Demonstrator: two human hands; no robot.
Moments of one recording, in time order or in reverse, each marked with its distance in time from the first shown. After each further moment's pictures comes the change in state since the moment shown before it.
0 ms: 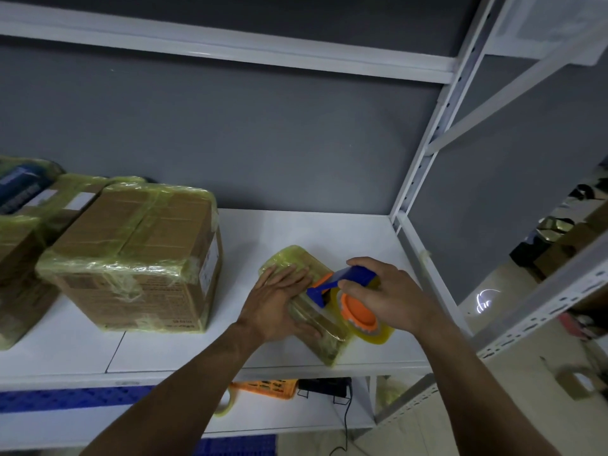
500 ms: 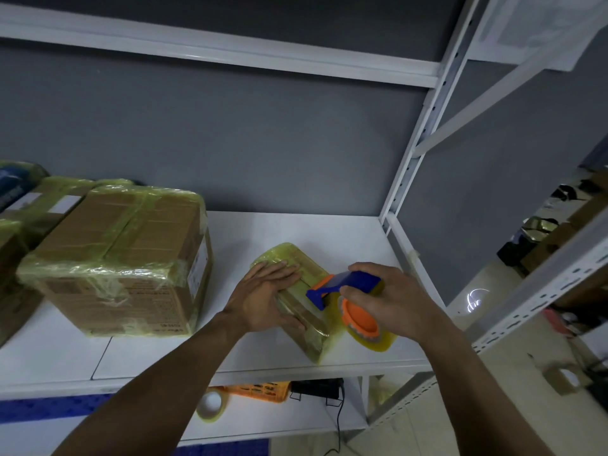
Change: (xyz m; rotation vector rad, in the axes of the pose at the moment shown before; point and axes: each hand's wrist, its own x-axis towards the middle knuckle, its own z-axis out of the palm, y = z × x) left_hand 0.014 -0.011 -0.015 0.034 -0.080 0.010; right_hand -0.021 0.000 -0.015 -0.032 0.057 -0.010
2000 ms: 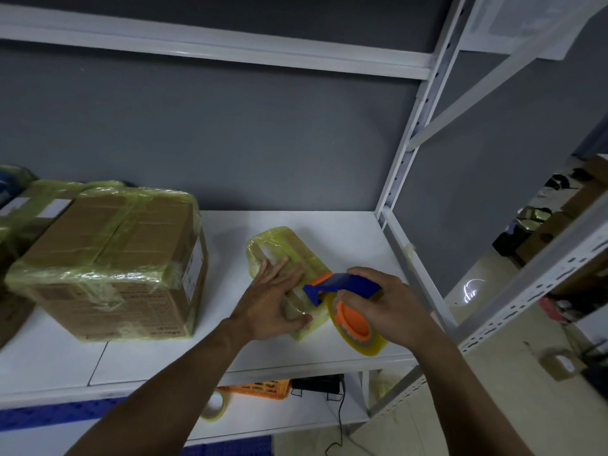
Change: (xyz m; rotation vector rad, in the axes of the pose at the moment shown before) left_hand 0.001 0.012 0.017 -0.061 0.039 0.061; right_hand -0.014 0.007 0.016 0.206 0.053 -0.019
